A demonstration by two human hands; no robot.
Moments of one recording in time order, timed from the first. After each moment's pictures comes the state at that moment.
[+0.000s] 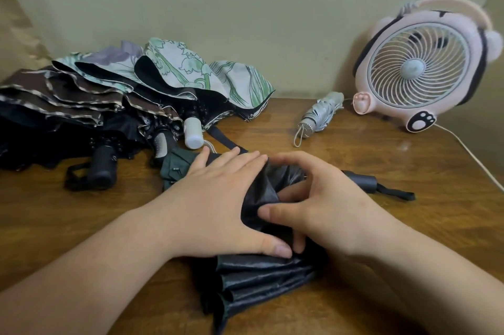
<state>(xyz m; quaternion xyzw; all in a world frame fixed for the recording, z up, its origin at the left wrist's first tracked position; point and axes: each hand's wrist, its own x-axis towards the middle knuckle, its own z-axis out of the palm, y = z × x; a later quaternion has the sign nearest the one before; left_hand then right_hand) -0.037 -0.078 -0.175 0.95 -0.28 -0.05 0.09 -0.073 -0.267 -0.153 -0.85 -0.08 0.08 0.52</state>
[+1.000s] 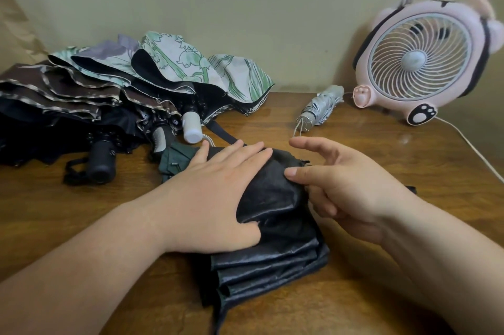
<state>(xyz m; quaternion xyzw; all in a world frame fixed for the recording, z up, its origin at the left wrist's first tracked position) -0.039 -0.073 -0.177 0.95 -0.32 -0.03 0.08 -0.056 -0.284 -0.157 -0.72 0.03 0.08 0.69</state>
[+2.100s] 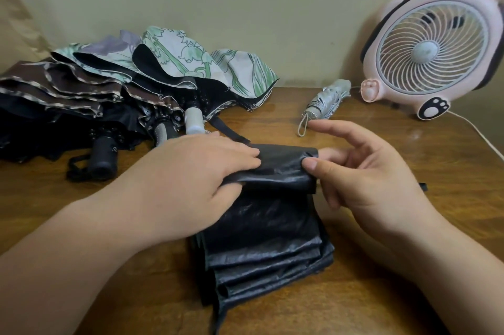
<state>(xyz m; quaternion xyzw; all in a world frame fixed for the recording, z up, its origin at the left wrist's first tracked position) -0.049 -0.057 -0.153 0.92 -0.35 0.15 0.13 -0.060 -0.298 -0.170 -0.69 -0.11 -0.06 0.72</state>
